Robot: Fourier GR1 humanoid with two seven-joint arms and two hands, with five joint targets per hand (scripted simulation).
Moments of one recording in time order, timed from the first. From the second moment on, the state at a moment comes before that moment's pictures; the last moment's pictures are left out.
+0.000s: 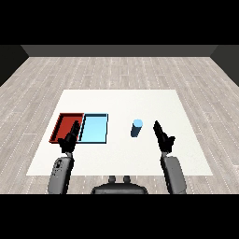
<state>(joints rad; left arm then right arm) -0.01 0.13 0.02 -1.60 0.02 -0.01 0.00 -0.03 -0.08 0.01 -1.58 -0.01 0.03 0.03</state>
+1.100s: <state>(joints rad) 0.02 0.05 0.06 -1.55 0.05 -0.03 -0.38 -0.22 -0.01 0.03 -1.28 -0.05 0.04 -0.35</state>
